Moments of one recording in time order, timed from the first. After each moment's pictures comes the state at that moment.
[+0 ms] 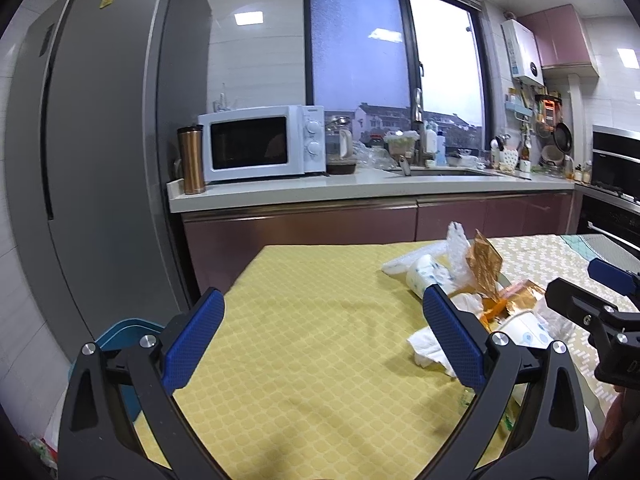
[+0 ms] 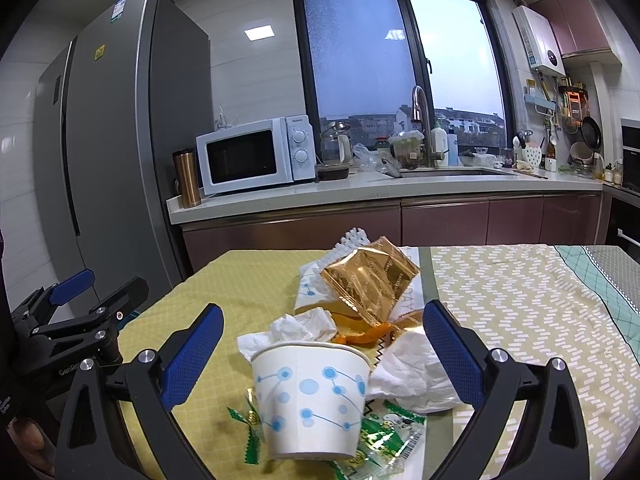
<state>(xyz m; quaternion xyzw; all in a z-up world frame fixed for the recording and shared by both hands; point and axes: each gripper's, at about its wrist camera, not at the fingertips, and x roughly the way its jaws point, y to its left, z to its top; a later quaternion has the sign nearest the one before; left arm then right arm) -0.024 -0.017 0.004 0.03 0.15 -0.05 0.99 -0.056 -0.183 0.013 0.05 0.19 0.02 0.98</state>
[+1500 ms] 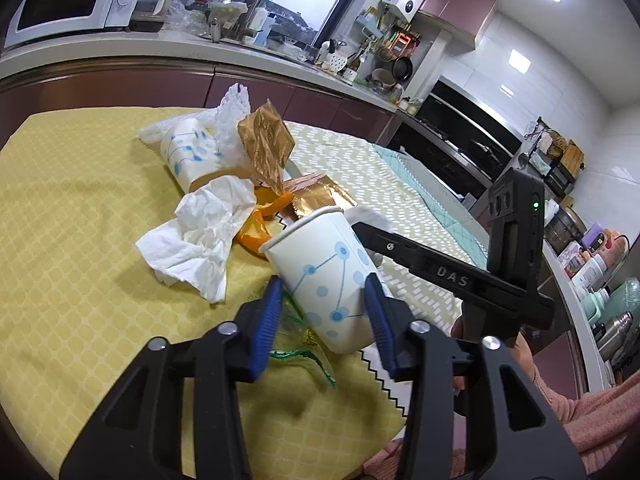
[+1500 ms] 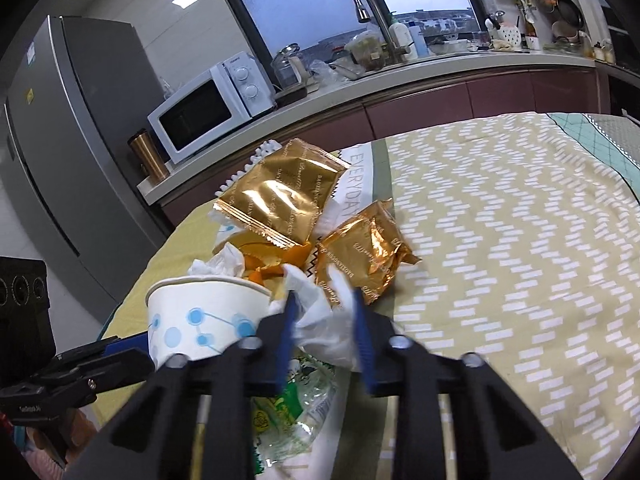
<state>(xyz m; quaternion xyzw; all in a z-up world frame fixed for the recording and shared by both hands) 0.055 -0.110 -0.056 -0.07 0.37 -0.43 0.82 -0.019 -0.274 -0.045 0.19 0.33 0.04 0.93</state>
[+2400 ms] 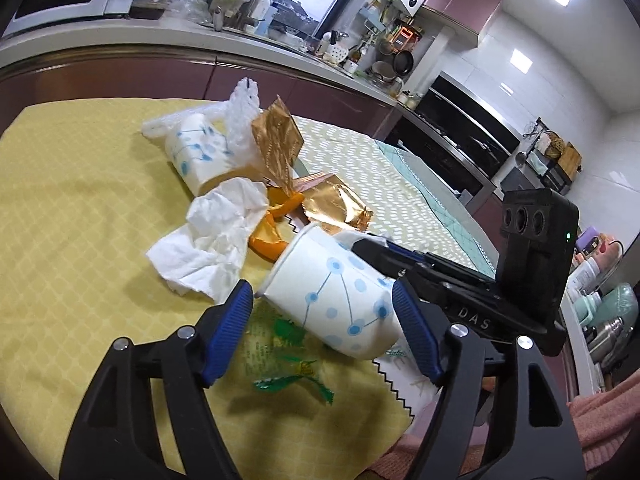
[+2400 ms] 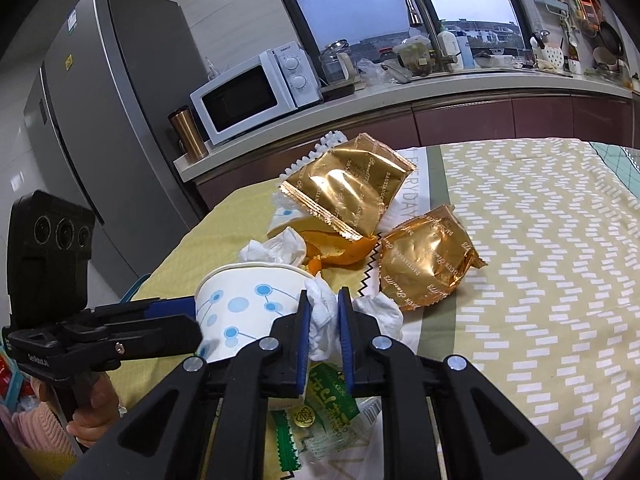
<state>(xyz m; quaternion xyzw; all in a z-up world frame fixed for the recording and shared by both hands) 0.076 -0.107 -0.061 -0.08 0.39 -0.44 0.81 -0.023 -0.240 -0.035 0.14 0.32 0.10 0.93</state>
